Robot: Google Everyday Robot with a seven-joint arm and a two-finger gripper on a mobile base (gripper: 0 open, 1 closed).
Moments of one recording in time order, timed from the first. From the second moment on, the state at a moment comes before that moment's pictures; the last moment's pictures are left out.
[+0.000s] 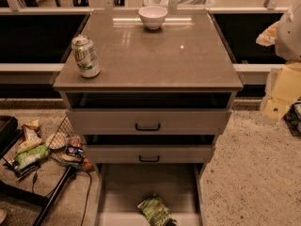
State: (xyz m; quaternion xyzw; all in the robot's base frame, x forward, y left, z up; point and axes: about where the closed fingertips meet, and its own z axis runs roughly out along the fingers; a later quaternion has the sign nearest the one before) arm 0.438 -0.217 0.977 -0.60 0.78 -0.03 0.16
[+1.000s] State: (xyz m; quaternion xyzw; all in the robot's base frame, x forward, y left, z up) arm 0.438 -0.223 0.877 -0.58 0.81 -0.07 0.10
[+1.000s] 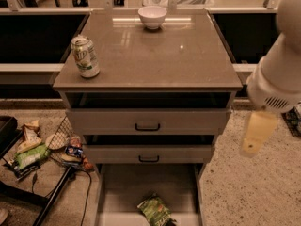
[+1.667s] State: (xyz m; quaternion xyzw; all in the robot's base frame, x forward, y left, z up) arm 0.429 -0.216 0.720 -0.57 0.82 -0.06 0.08
